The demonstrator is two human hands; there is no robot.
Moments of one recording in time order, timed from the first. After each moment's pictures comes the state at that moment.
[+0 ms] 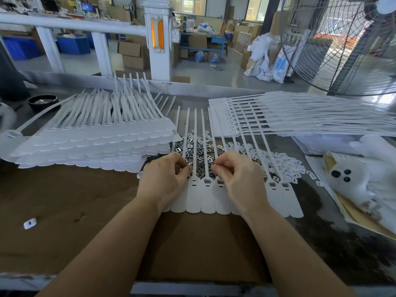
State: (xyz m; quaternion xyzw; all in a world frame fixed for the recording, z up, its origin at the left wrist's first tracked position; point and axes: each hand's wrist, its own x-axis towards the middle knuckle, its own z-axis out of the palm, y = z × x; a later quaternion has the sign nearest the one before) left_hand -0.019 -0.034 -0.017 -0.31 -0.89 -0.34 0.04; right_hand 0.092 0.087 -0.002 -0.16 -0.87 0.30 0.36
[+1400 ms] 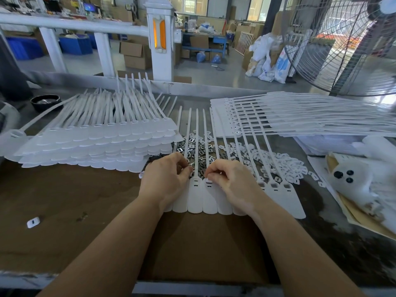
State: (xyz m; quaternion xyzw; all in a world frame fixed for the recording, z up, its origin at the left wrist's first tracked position) left_hand -0.020 -0.035 -0.017 -0.32 -0.88 -0.34 0.04; right_hand 0.089 0.090 0.003 -0.12 -0.92 0.33 0.17
